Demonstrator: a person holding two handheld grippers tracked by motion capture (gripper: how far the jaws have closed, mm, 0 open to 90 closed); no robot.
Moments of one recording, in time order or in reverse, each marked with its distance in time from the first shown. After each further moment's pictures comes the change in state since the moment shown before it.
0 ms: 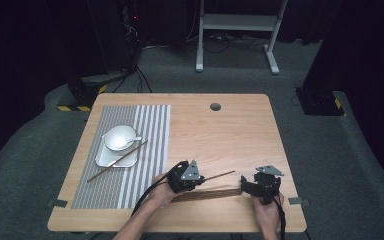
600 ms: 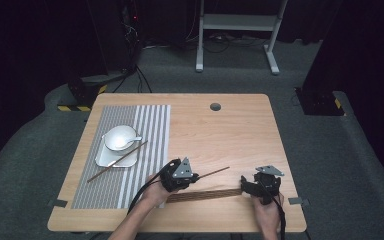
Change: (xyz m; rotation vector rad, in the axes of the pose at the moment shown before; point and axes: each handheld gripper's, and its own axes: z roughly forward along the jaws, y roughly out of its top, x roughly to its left) left arm 0.006 -0.008 -0.019 -0.015 0.020 -0.033; right arm 0.000 0.000 0.000 0.000 0.000 0.000
